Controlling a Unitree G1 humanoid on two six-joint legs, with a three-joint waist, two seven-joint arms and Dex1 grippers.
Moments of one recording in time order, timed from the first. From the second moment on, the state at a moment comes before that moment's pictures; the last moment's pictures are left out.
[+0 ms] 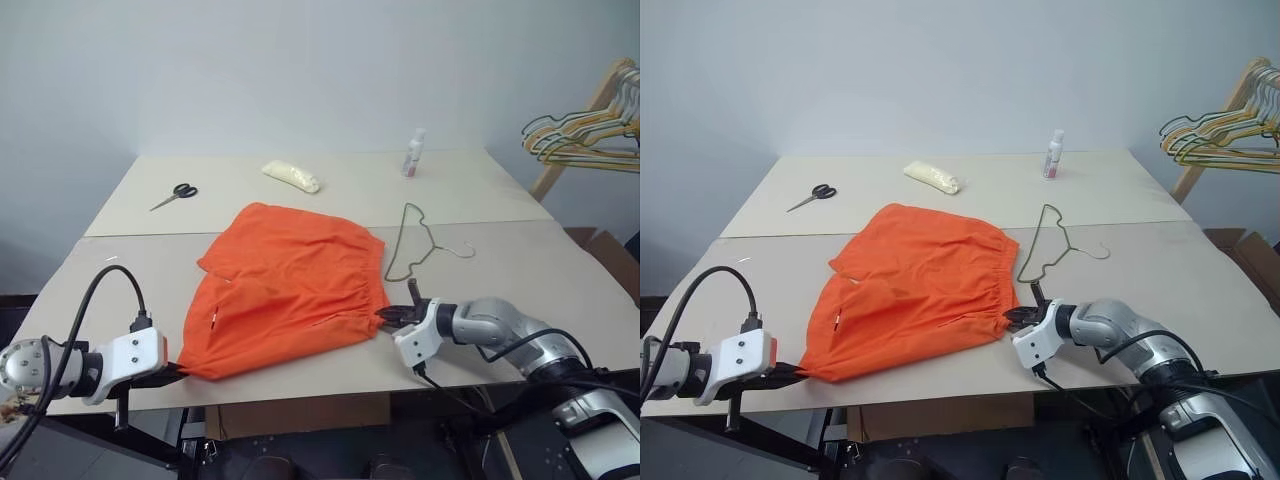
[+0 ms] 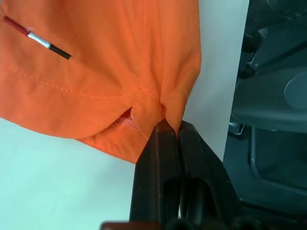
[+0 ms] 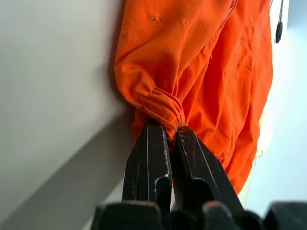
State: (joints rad) left arm 0.29 1.07 0.21 -0.26 -0.20 0.15 -1.21; right arm -0.45 -0.75 0.38 0.36 -0.62 -0.79 0.58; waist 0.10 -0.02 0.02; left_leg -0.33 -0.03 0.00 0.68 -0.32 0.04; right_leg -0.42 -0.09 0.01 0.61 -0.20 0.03
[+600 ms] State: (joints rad) left arm 0.55 1.08 0.29 -0.39 -0.27 0.22 -1.31; right arm -0.40 -0.84 0.39 0.28 -0.33 -0.82 0.84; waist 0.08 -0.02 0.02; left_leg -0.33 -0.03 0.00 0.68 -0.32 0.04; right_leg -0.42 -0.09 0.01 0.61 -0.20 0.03
